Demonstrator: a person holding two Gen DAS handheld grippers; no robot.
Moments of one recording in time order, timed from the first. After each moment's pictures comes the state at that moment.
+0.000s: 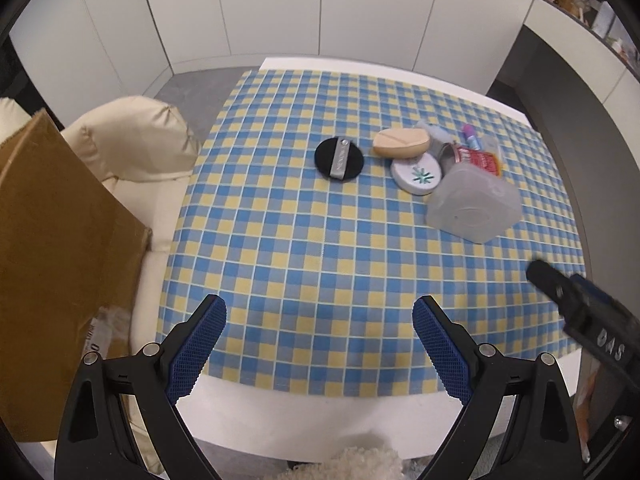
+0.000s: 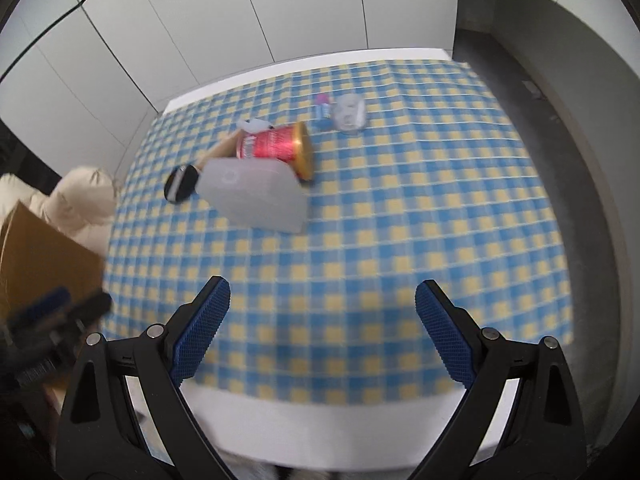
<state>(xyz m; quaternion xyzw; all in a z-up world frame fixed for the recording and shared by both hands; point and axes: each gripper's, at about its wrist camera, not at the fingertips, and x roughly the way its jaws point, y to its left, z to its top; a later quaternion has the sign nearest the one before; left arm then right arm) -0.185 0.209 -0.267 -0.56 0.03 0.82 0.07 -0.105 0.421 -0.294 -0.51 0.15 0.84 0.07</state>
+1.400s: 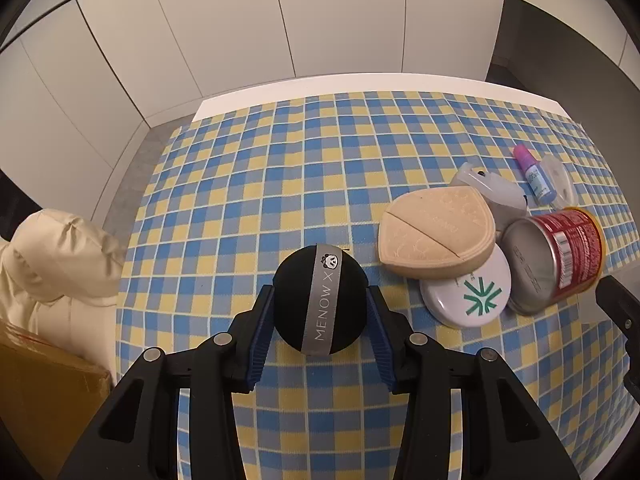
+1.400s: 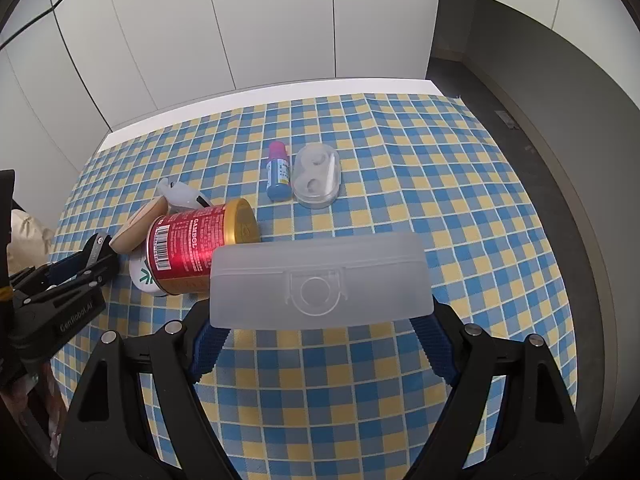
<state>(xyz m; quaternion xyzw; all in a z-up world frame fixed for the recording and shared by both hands) -0.314 0.275 -0.341 -0.51 0.13 0.84 0.09 -0.190 0.454 -0.343 -0.48 0.10 0.86 0.14</state>
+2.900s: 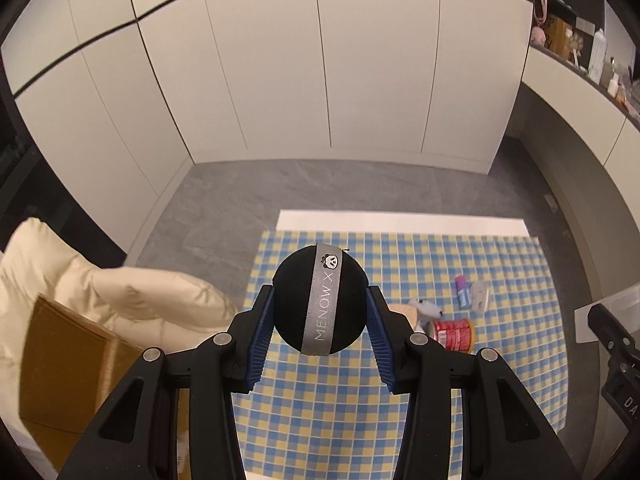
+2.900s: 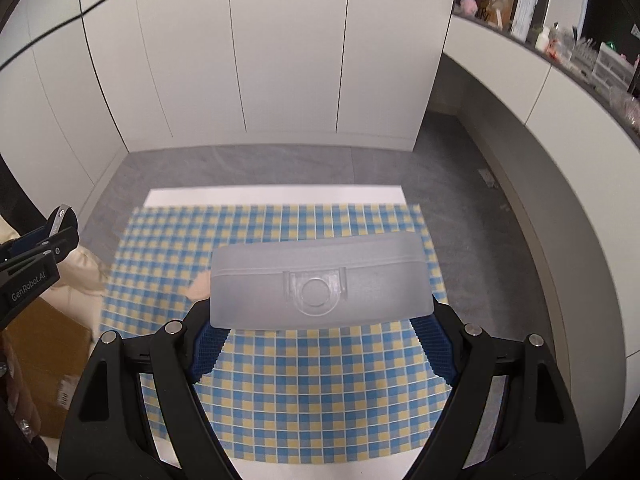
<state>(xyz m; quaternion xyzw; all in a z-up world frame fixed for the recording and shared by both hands) -0.280 0.239 -0.099 -0.45 0.08 0.89 0.05 -0.165 0.437 -0.128 -0.44 0.04 0.89 0.14</state>
